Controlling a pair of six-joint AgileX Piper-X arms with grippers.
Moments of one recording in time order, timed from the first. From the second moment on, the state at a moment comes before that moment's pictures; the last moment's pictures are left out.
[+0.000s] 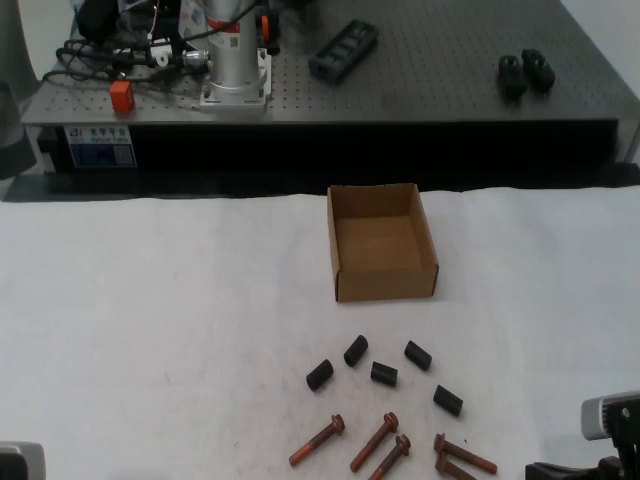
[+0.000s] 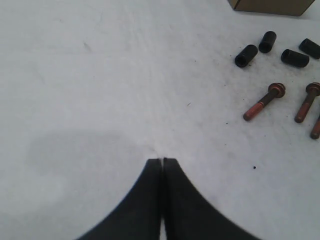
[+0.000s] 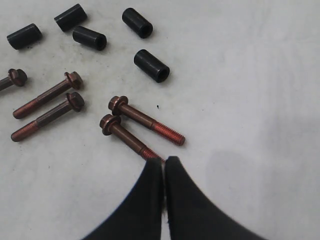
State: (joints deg) left arm -29.5 13.8 -5.2 31.4 -3.1 -23.1; right arm 17.7 30.0 -5.9 22.5 4.5 13.0
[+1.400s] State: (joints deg) left arm -29.5 16.8 -5.9 8.2 5.1 -25.1; right arm 17.7 47.9 -19.4 13.0 -3.8 9.2
